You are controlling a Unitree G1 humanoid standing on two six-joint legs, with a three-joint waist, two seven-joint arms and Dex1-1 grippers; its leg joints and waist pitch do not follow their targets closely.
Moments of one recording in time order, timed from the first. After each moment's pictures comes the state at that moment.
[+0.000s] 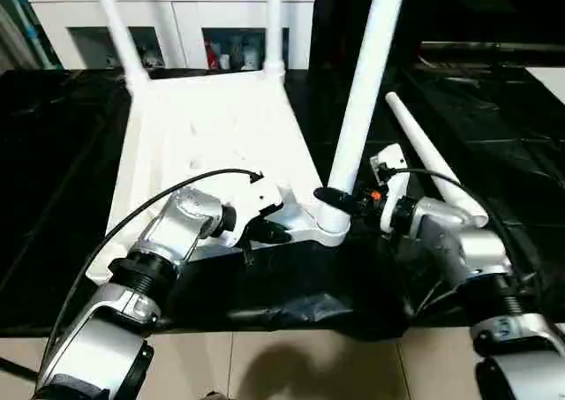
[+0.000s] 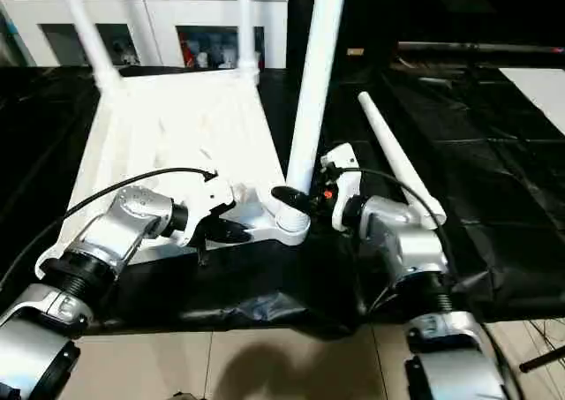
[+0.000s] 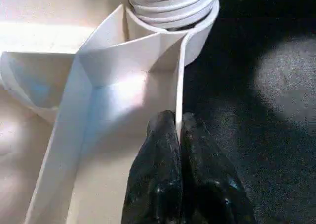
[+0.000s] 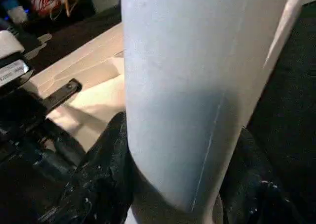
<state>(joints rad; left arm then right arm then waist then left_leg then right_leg) -0.69 0.29 -0.31 0.64 0.09 0.28 -1.10 -0.54 -0.26 0.02 0.55 0.33 0.28 0.84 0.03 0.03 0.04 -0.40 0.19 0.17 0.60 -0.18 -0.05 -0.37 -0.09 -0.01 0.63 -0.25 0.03</state>
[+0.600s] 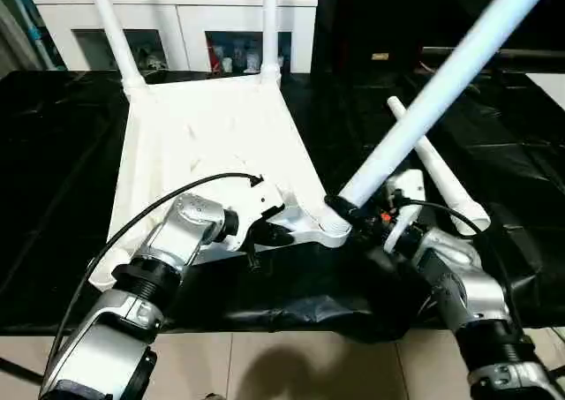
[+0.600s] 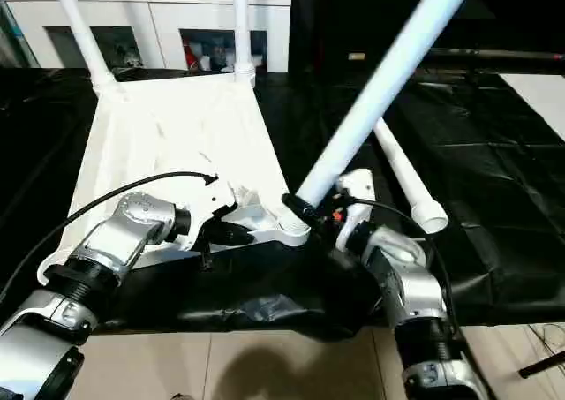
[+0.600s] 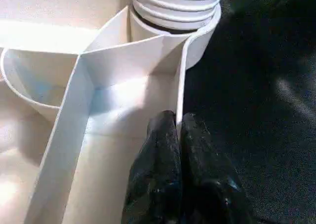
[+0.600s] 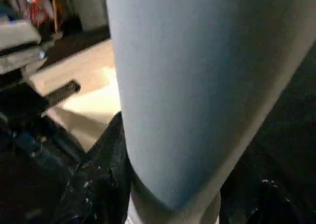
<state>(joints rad) -0.67 0.29 -0.30 0.64 0.08 0.26 -1.08 -0.41 -0.27 0.05 0.45 0.27 0.12 0.82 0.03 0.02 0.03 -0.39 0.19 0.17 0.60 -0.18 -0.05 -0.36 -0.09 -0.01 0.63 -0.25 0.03</state>
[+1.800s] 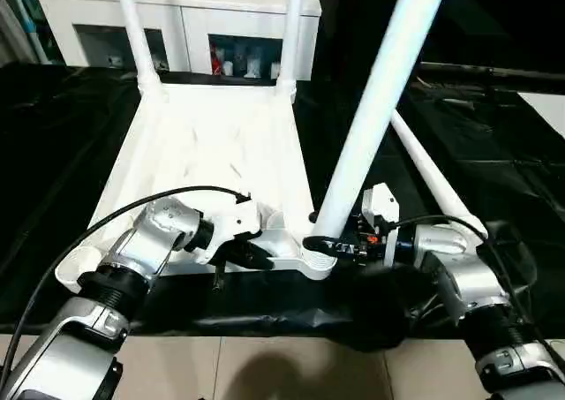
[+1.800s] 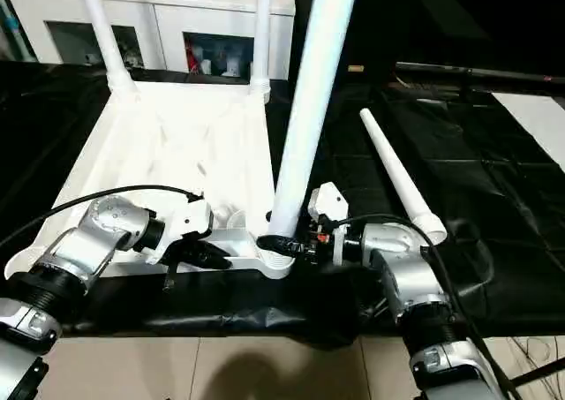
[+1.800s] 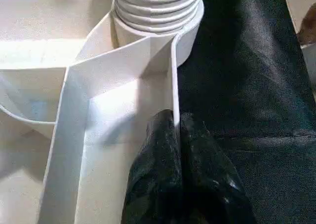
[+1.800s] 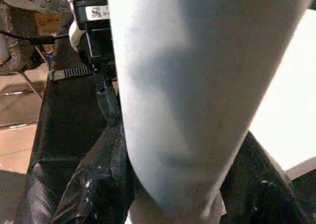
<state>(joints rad) -0.63 0.42 -0.36 0.63 0.06 0.06 -1.33 -0.44 -0.30 0.16 0.55 0.24 -0.03 1.17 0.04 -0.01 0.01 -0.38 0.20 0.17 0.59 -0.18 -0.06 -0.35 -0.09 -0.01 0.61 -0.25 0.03</state>
